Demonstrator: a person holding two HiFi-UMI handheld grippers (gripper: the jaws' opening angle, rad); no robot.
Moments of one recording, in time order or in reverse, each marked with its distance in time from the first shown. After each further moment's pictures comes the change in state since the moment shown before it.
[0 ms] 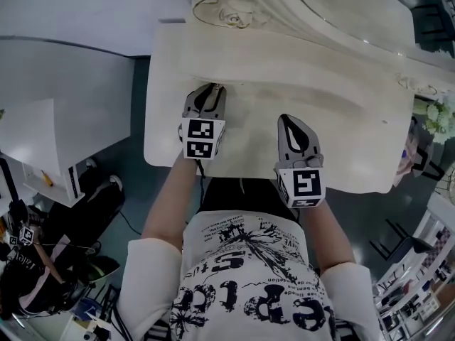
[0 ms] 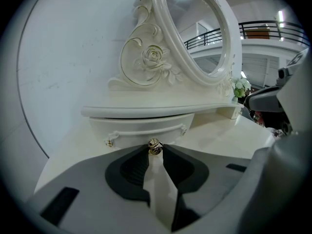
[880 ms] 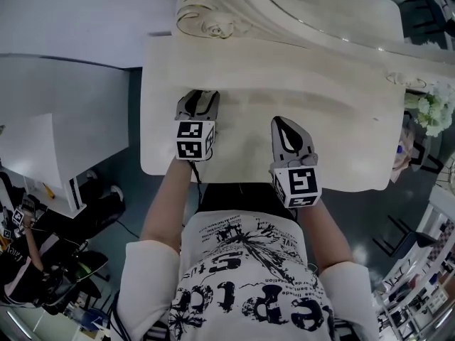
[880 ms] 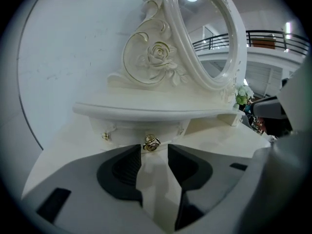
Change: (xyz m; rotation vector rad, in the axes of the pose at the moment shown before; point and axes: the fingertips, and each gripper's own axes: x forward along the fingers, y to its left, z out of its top) left arm 0.013 0.000 0.005 -0.087 0.003 -0.023; right arm -0.002 -0.015 0.002 0.048 0.019 -0.006
